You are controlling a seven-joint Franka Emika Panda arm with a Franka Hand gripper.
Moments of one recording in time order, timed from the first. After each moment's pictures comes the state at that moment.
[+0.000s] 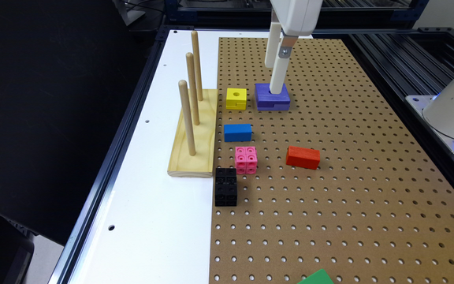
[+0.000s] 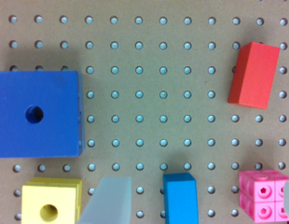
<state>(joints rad) -0.02 -0.08 0.10 -2.47 0.07 2.44 0.82</state>
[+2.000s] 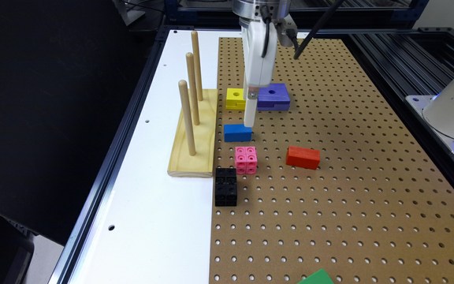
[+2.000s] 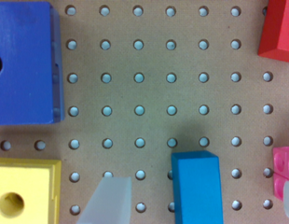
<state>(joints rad) -0.02 0.19 0.10 -2.36 0.06 2.58 0.82</state>
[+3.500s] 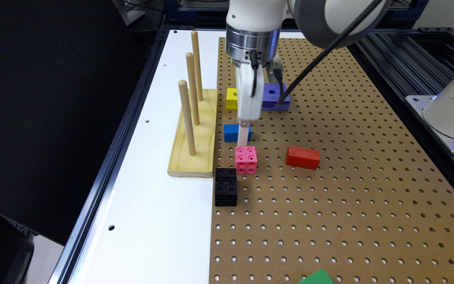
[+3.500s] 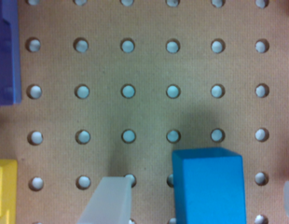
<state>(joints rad) -0.02 0.38 0.11 -2.31 0.05 2.72 0.82</state>
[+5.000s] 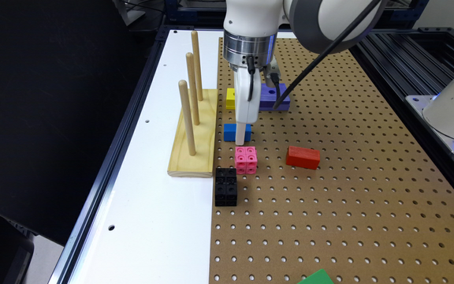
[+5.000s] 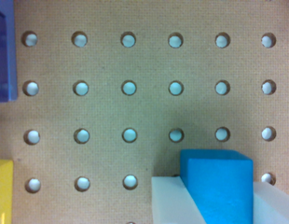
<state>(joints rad) -0.02 0.39 0.11 -2.31 0.05 2.72 0.82</state>
